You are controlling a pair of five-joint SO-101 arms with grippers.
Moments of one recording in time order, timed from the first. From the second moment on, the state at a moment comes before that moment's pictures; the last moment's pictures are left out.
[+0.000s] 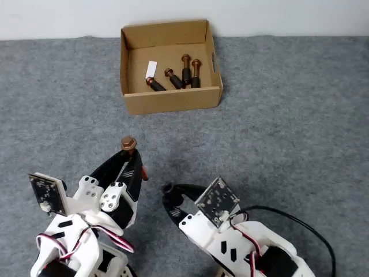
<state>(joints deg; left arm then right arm) 21.0 -103.4 64.0 63.1 30.9 -51.5 -99.9 70.5 62.0 1.8</state>
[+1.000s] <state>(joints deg) 31.1 -103.5 66.4 61.2 33.9 -51.5 -100.0 72.3 58.4 2.4</state>
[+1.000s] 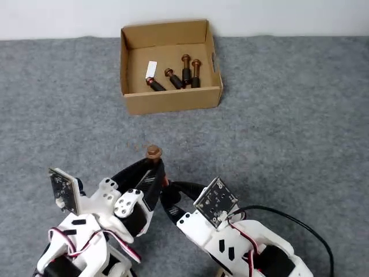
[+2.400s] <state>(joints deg) 32.4 -103.8 59.1 82.3 24.1 -51.6 -99.9 72.4 56.9 5.4</state>
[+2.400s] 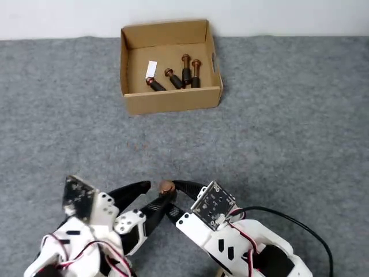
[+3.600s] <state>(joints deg) -3.2 -103.4 96.6 64.6 4.4 -21.5 -61.9 46.9 59.0 -9.4</state>
